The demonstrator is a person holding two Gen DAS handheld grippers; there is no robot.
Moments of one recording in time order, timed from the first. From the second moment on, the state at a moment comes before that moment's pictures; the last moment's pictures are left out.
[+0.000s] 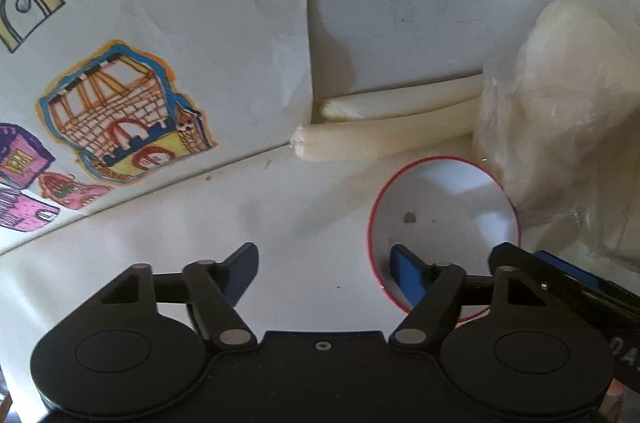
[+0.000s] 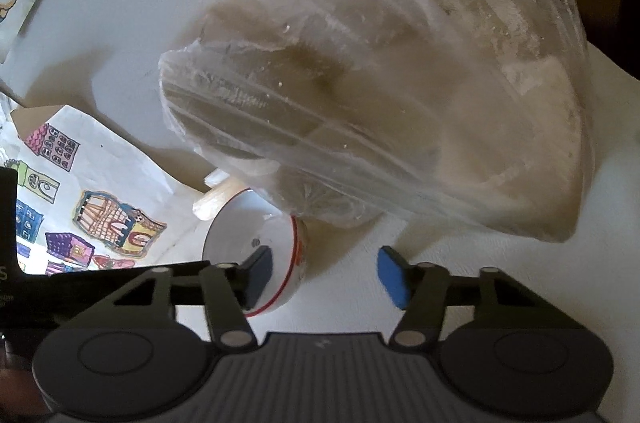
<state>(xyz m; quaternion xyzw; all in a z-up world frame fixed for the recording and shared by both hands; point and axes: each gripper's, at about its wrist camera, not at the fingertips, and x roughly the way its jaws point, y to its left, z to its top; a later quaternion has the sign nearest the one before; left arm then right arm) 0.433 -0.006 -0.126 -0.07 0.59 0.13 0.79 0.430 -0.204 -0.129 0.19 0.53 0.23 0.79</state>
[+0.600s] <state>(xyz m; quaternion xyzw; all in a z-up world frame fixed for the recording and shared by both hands) 0.432 -0.017 -0.133 -0.16 0.58 0.10 0.79 0.436 -0.194 -0.132 0.18 0.54 0.26 0.78</state>
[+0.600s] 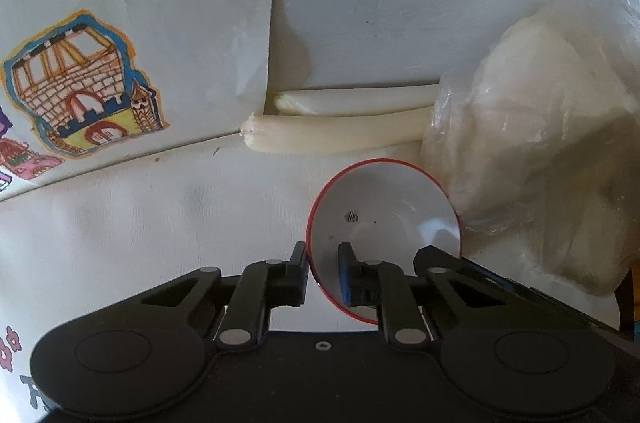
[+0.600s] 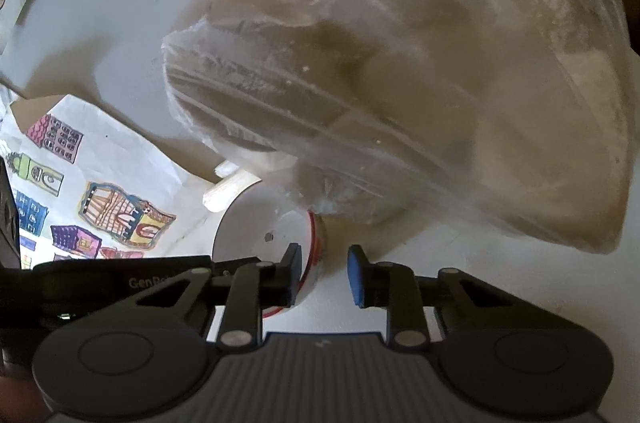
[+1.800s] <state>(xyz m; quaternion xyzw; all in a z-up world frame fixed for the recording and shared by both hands) 0.333 -0.002 -0.052 -0.19 0.53 0.05 0.83 0.361 -0.208 -0.049 0.15 0.50 0.30 0.80</state>
